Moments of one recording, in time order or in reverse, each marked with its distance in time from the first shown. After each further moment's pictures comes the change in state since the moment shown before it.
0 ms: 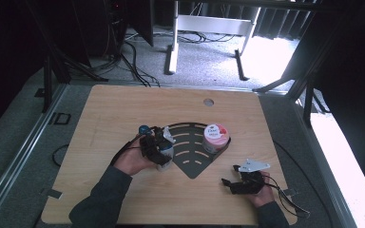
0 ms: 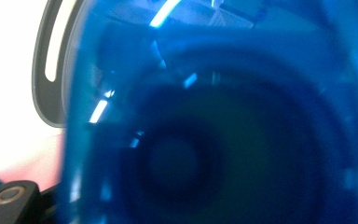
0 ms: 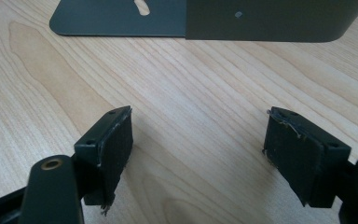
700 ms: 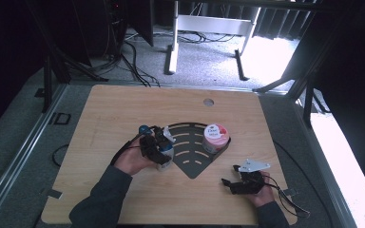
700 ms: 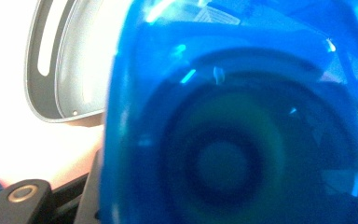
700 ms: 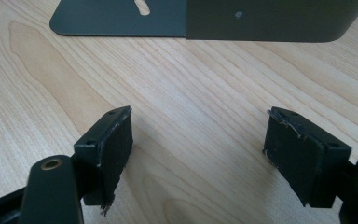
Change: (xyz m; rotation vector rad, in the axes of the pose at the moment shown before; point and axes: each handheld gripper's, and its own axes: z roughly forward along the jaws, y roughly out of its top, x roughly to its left) left arm 0.000 0.001 -0.002 0.017 -0.023 -0.026; right arm 0.000 0.000 0.000 0.001 0.001 0.001
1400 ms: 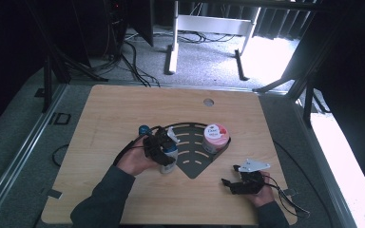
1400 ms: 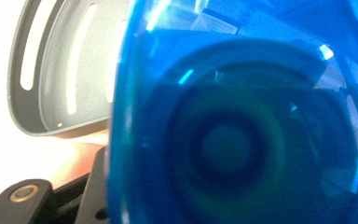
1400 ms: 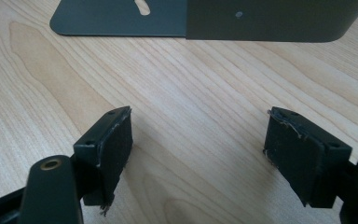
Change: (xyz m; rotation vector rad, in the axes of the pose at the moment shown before) left arm -0.011 0.011 -0.006 -0.003 -0.040 0.021; right arm 0.000 0.000 0.000 -0.001 0.001 0.000
